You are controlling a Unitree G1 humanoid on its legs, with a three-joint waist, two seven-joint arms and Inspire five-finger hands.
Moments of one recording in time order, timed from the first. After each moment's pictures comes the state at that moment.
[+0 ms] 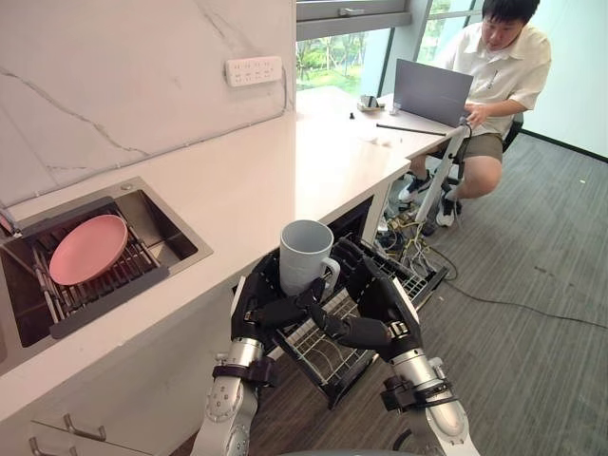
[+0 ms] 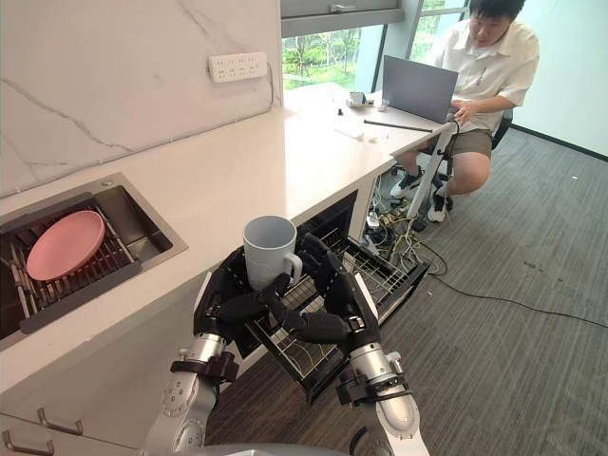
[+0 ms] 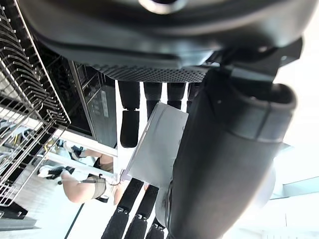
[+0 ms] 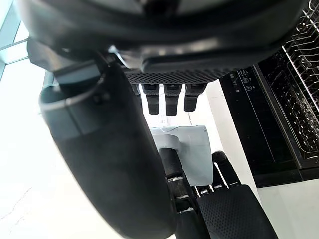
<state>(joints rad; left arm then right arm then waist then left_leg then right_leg) 0.23 0.08 -0.27 0.02 -0.38 -0.32 -0.05 0.38 -0.11 0.25 -0.18 0.29 -0.28 0.19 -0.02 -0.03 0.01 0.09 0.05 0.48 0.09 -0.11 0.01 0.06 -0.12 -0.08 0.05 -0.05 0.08</state>
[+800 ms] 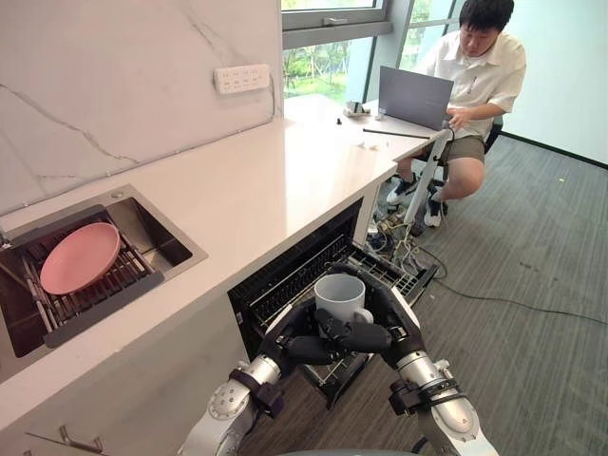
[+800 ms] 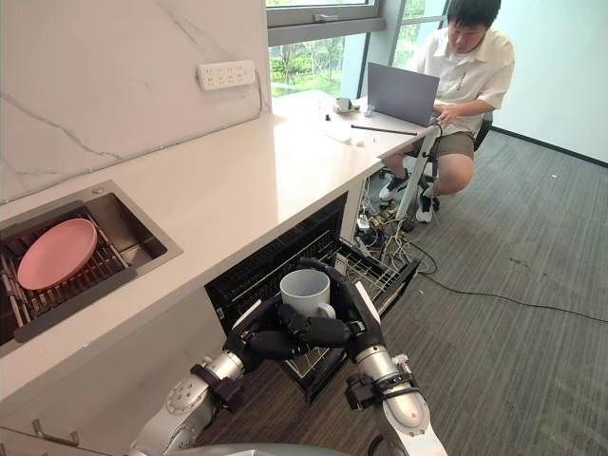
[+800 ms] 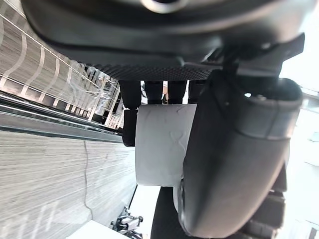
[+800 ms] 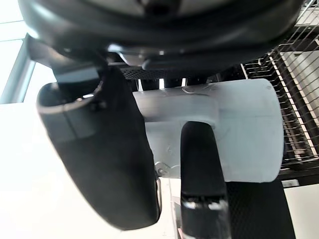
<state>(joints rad) 0.19 0.29 -0.47 0.09 -0.45 -0.12 -0.25 0.36 -0.25 0.29 -0.21 0.27 -0.11 0.12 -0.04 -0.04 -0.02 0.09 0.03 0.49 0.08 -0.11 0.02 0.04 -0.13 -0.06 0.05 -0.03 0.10</state>
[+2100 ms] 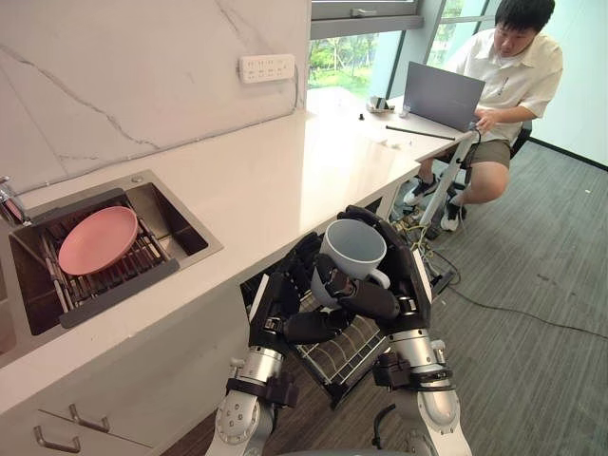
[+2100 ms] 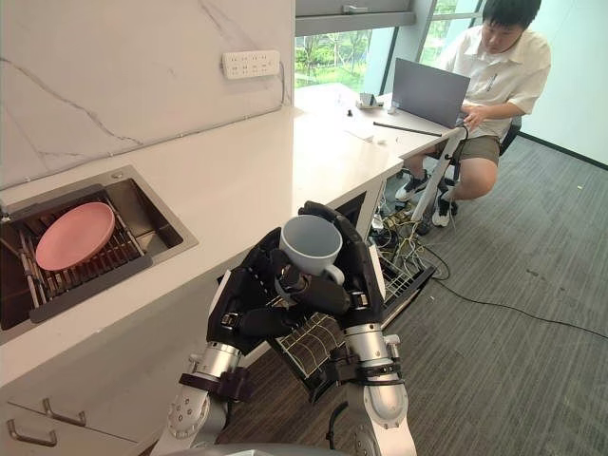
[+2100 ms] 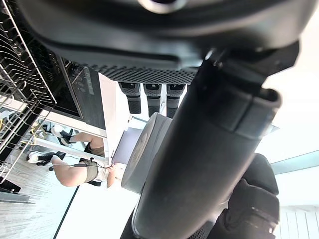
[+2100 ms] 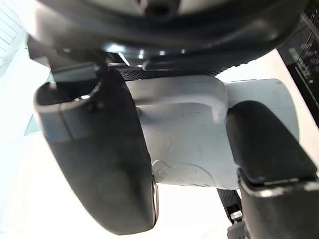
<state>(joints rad) 0.38 0.06 -0.39 -0.21 -0.23 -0.29 0.01 0.37 0.03 0.26 -0.33 0.15 -0.31 0.04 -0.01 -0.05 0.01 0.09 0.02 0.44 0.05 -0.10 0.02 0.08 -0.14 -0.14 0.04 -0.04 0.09</state>
